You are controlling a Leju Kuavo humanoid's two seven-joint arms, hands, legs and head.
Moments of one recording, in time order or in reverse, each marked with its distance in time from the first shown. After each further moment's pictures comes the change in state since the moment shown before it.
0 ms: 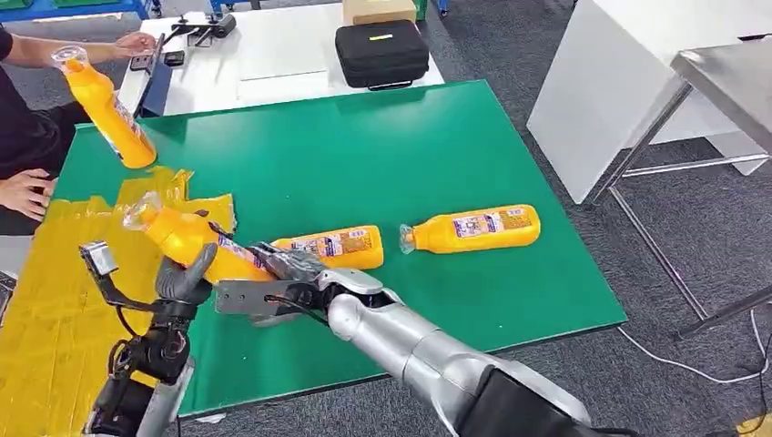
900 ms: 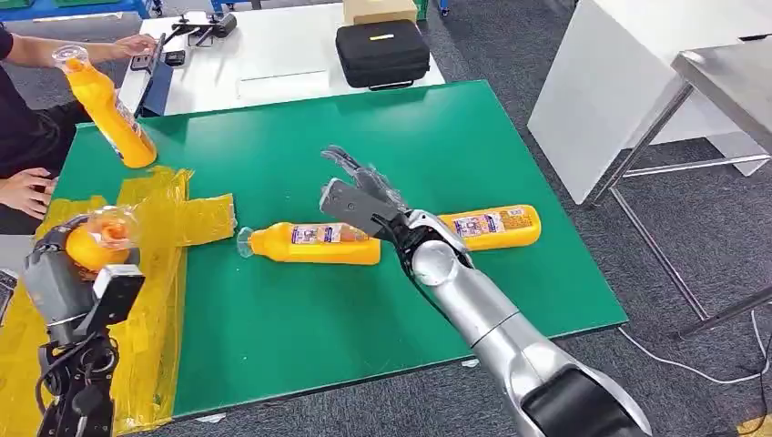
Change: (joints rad) left arm 0.024 0.028 0.359 -0.017 -1.430 0.930 -0.274; right arm 0.078 -0.240 -0.342 -0.424 -0.053 0.014 -0.115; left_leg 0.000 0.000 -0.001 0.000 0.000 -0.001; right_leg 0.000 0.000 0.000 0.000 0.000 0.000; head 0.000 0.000
